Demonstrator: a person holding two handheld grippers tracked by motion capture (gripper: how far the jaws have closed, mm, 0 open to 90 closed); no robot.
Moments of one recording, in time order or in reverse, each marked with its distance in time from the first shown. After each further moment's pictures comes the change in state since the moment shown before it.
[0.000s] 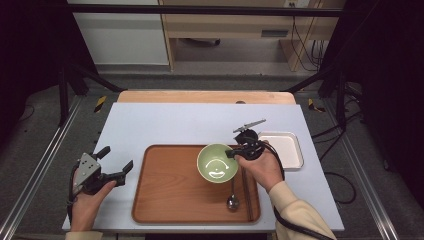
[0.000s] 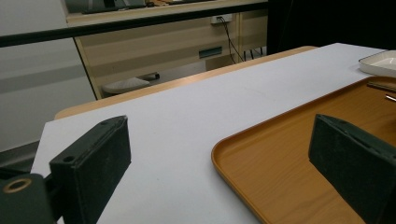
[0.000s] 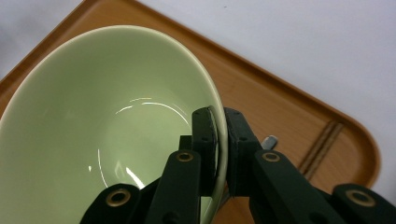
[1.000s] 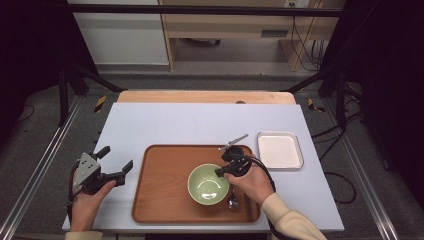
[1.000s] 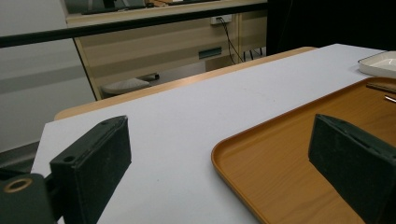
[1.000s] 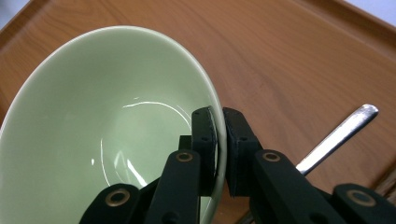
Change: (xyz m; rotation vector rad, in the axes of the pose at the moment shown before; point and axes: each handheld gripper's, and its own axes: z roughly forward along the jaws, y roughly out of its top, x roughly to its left) left arm 0.000 0.000 0.000 0.000 -0.003 0.000; right arm 0.031 -0.024 0.029 0.133 0.068 -0.061
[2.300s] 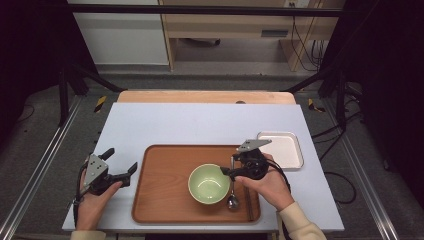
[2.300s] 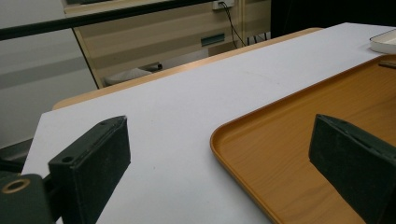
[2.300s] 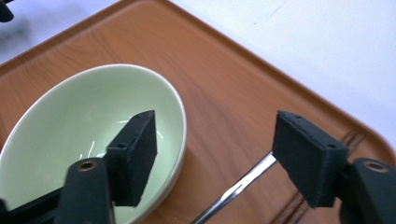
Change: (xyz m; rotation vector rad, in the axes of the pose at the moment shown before) left arm -0.008 -0.009 0.011 0.049 0.015 0.031; right arm -0.018 -0.026 -0.036 -0.286 -0.052 -0.137
